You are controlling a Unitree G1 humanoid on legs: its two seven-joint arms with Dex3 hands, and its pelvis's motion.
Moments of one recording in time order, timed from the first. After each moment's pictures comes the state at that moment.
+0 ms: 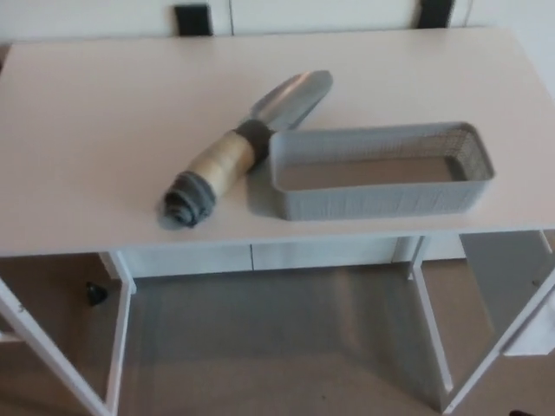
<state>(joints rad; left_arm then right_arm) 0.59 0.26 0.16 0.19 -0.28 0.08 -0.40 0.43 -0.17 -0.26 0.28 0.32 0.13 0.34</state>
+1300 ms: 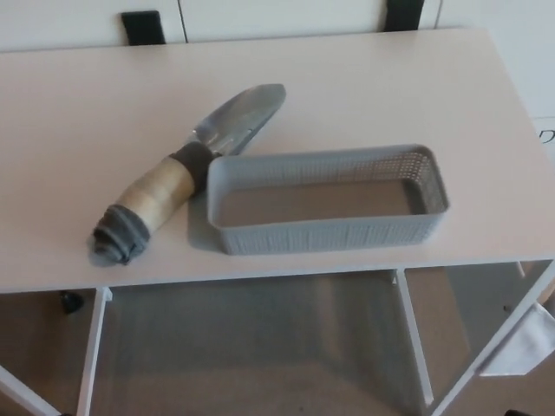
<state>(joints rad) 0.50 0.25 0.28 0.20 -0.32 0.15 -0.38 0.41 -0.18 -0.25 0.30 0.31 0.12 0.34</state>
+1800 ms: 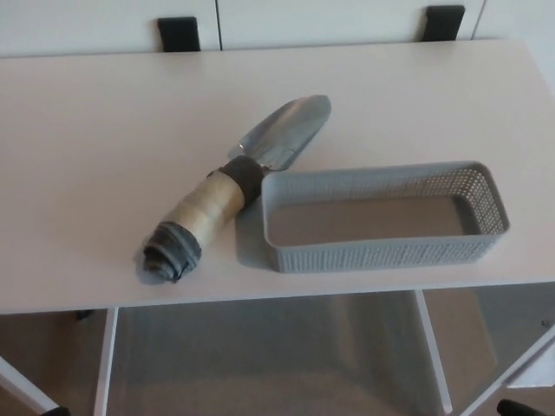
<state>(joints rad) 0.50 0.26 0.29 0.19 -0.32 0.17 -0.37 0.40 -0.17 -0.25 0.31 0.32 0.12 0.35</state>
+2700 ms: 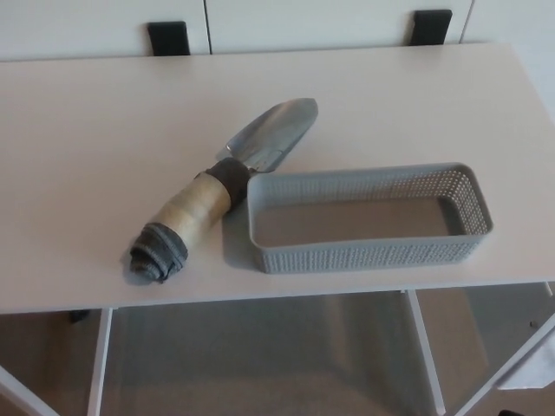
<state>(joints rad) 0.66 0.41 0.13 -0.03 -0.28 0.13 -0.47 0.41 -0.17 -0.24 0.31 0.32 0.12 0.36</state>
